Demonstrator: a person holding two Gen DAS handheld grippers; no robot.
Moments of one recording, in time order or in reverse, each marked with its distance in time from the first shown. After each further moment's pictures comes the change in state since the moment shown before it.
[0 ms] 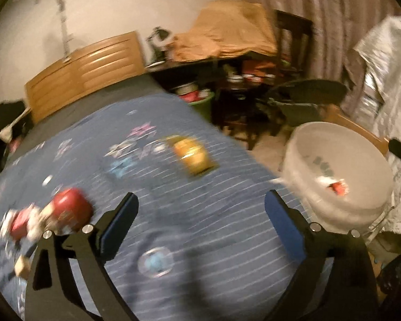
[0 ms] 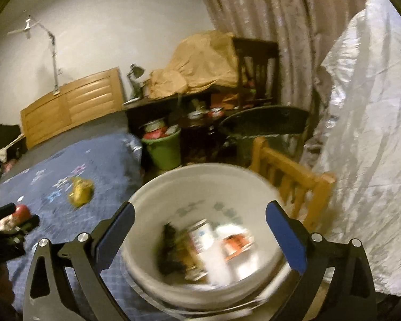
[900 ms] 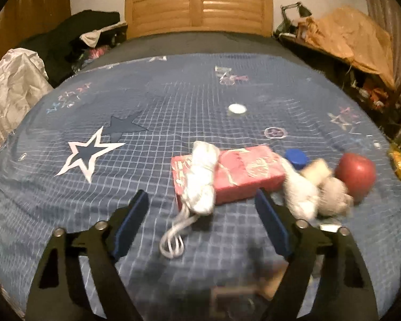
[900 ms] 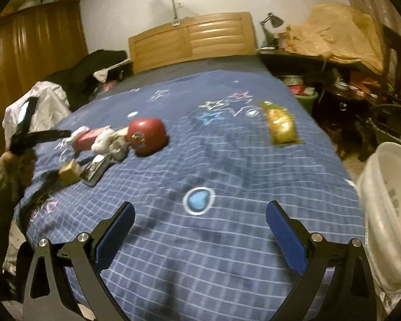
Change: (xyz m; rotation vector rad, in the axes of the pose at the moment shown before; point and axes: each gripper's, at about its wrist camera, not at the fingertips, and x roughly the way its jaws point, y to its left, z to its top) left arm 0.005 0.412 -0.080 -0.387 0.232 0.296; right arm 0.025 0.287 -0.078 -0.327 0.283 0.543
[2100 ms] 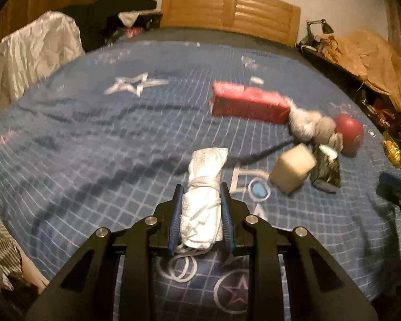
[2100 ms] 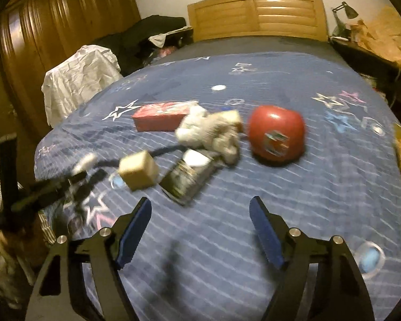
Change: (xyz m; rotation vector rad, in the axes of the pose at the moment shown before) left arm -0.068 0.029 -0.137 -0.186 -0.005 0.024; right arm 0.098 0.156 0.042 -0.156 0.163 0.263
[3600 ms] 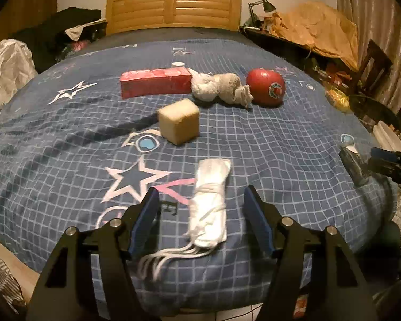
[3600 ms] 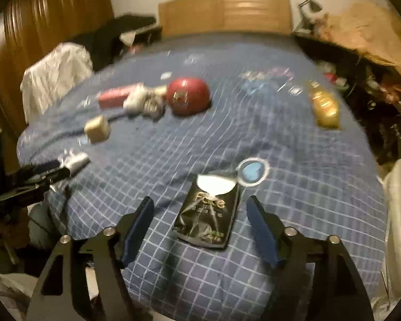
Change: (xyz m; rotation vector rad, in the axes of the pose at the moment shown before) left arm -0.040 -0.086 -0.058 0.194 -0.002 -0.177; right arm -0.118 -0.084 -0.092 0.050 -0.014 -0.159
